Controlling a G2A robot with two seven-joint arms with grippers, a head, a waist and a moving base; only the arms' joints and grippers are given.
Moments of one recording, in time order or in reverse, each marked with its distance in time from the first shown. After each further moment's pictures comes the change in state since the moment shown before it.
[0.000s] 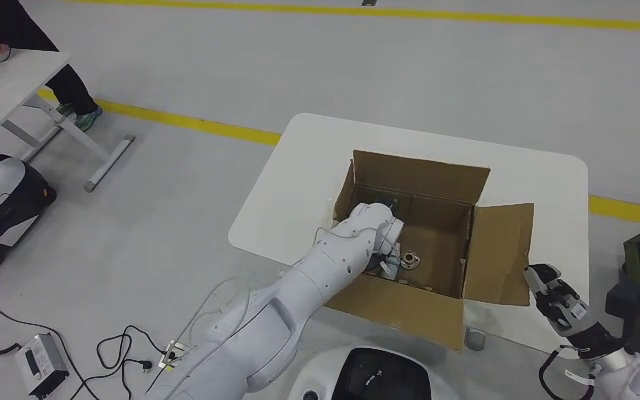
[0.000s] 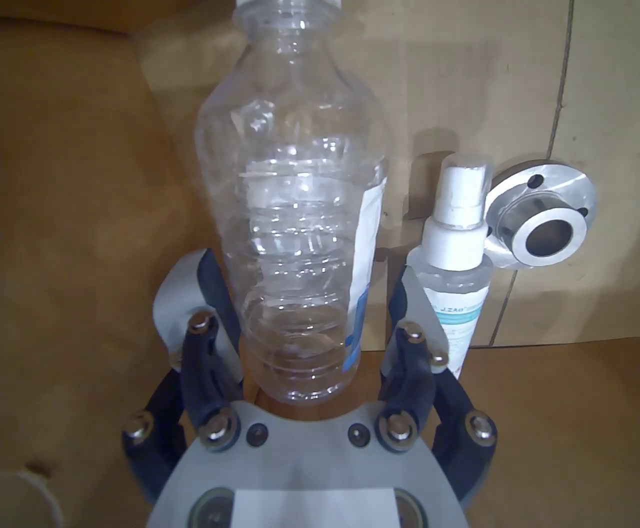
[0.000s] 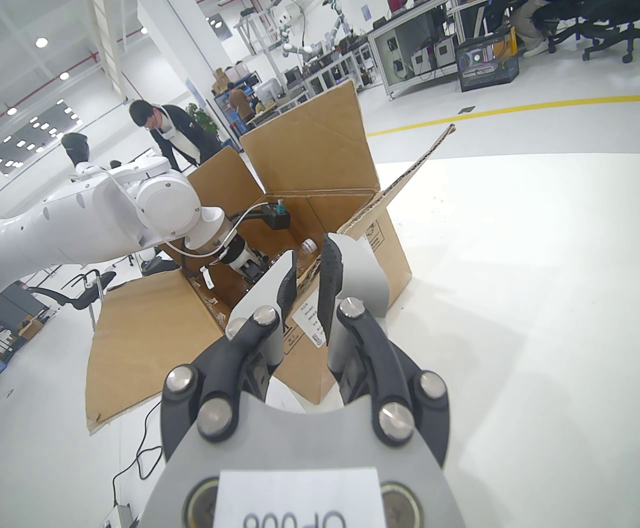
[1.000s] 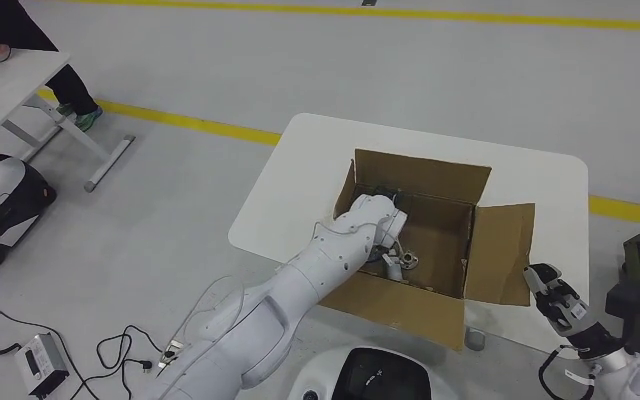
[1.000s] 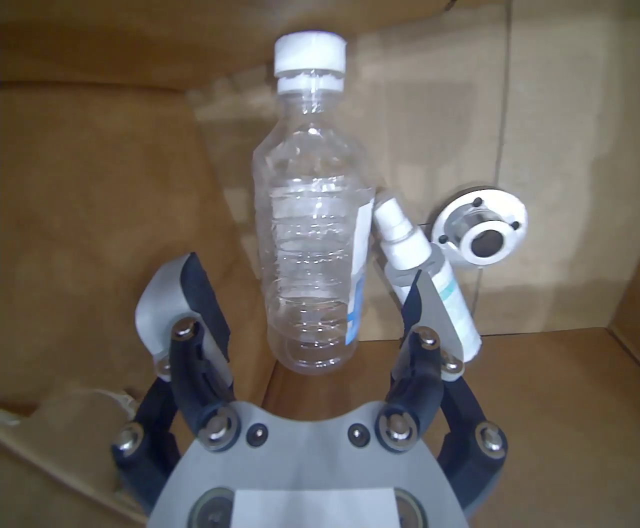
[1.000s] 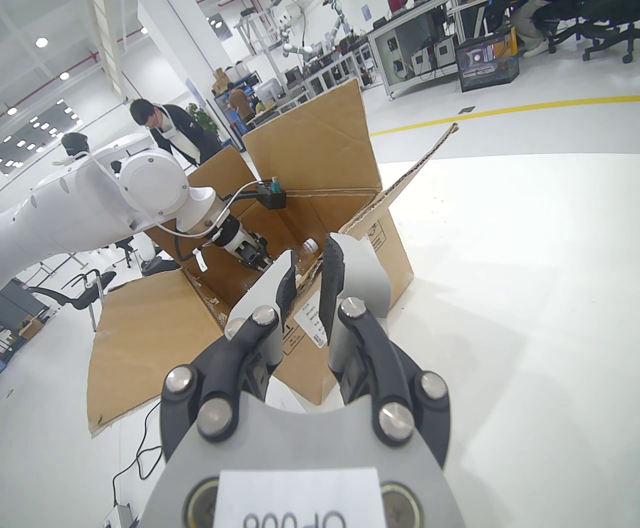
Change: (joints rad) left arm 0.009 0.043 0.007 -0.139 0.031 0.036 -0.054; right arm 0.000 0.000 0.000 0.000 0.000 0.000 0.000
